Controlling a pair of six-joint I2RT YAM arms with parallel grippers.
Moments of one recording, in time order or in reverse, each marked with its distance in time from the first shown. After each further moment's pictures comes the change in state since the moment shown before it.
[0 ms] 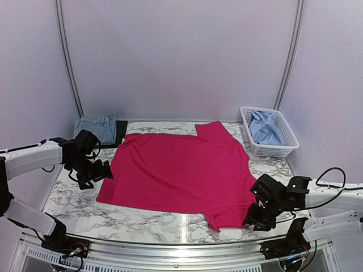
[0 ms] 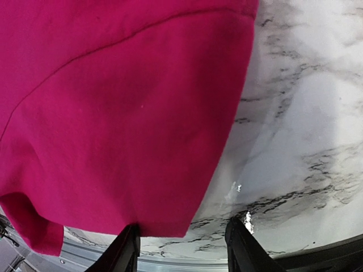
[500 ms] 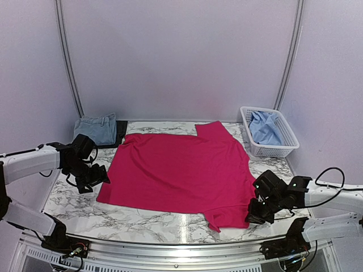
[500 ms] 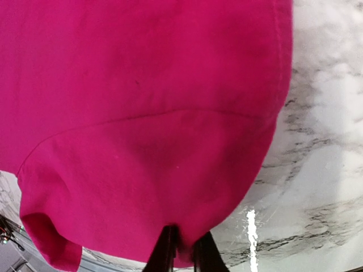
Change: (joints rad) left arm 0.027 -0.040 -0.064 0.014 0.016 -0.010; right arm -0.102 0.003 -0.026 0.111 0.006 -0.111
